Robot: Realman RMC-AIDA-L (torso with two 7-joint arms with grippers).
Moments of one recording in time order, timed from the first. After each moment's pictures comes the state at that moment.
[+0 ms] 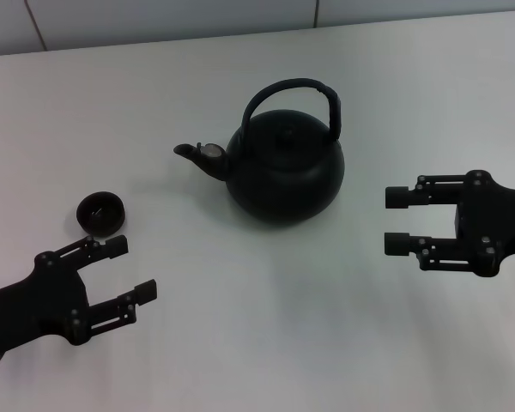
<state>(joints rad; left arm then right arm) -0.27 -2.07 0.89 0.54 1.73 1.60 -1.06 0.30 2.06 -0.71 -0.88 -1.87 -1.88 1.35</state>
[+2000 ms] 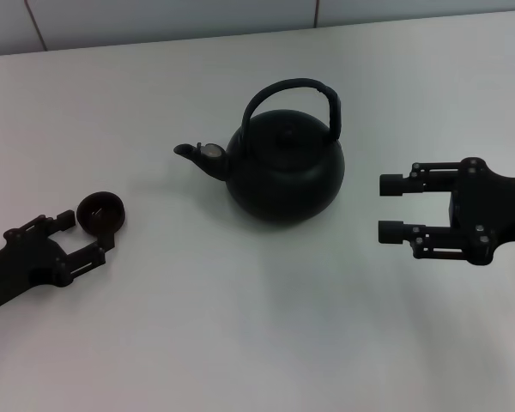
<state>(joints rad) -0.34 -2.07 0.88 0.41 1.63 1.16 -1.06 0.32 2.06 -0.70 -0.88 -1.87 -1.88 1.33</state>
